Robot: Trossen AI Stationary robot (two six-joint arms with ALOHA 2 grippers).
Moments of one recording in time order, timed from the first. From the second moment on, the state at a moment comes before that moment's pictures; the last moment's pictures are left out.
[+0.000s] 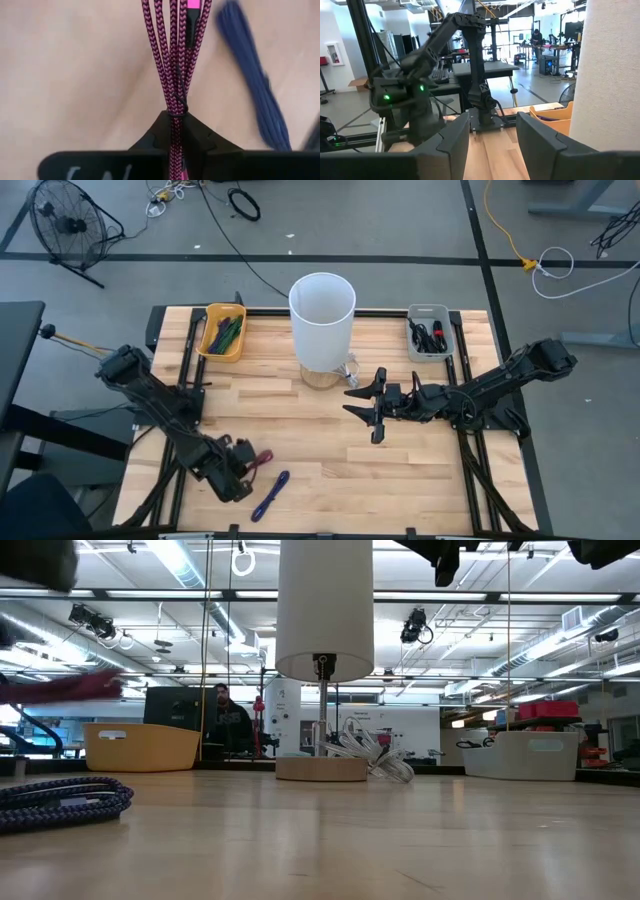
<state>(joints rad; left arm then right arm) -0.83 1.53 0.89 -0.62 -0.24 -1.34 0.32 1.30 0.62 0.78 0.41 0.04</state>
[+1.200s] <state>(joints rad) 0.30 0.90 0.81 -0.98 -0.52 -0.66 0.32 1.30 0.62 0.78 0.41 0.04</state>
